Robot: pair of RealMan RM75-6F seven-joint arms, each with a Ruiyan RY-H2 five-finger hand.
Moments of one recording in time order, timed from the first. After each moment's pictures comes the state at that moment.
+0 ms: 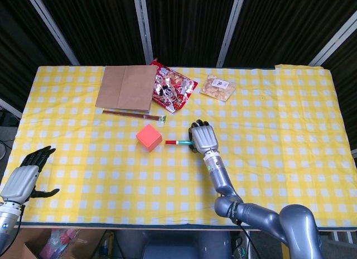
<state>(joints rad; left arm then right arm) -0.21 -1.05 -0.01 -1.75 1.37 1.22 -0.04 0.91 -1.96 0.34 -0.99 -0.89 0.90 -0.48</state>
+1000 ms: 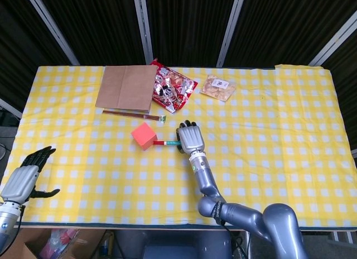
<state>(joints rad) -0.21 -1.03 -0.01 -1.76 1.37 1.21 -0.07 1.02 -2.08 0.42 -0.92 -0.78 0.92 -0.61</state>
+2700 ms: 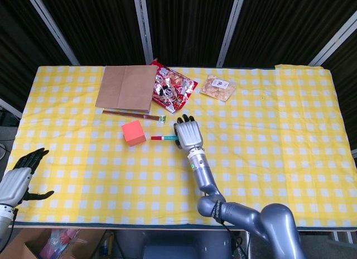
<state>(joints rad) -0.19 -1.00 0.00 -1.76 1.38 1.22 -0.11 1.01 -2.06 0.41 -0.91 -0.90 0.97 -0.56</state>
